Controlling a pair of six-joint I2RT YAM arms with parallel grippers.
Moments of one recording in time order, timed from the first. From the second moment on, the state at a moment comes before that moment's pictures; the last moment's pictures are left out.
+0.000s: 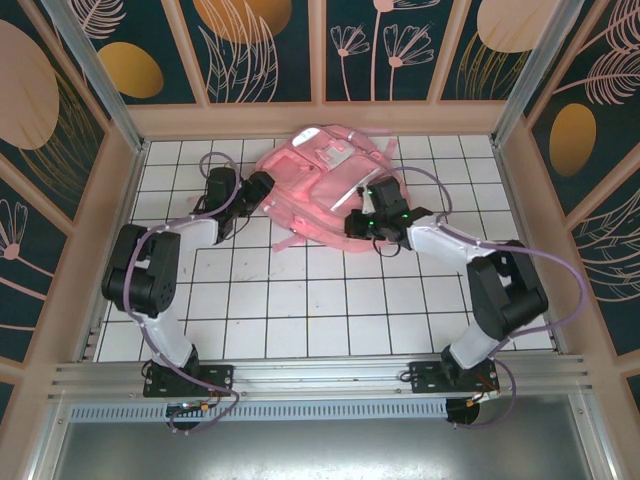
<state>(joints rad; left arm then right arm) -0.25 1.76 0.94 0.35 0.27 -1.03 0.54 1.64 1.03 -0.22 -0.32 0.52</state>
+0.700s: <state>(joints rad) -0.42 1.68 0.77 0.43 0.30 -1.22 0.69 1.87 1.23 -0.16 -0.44 0.52</state>
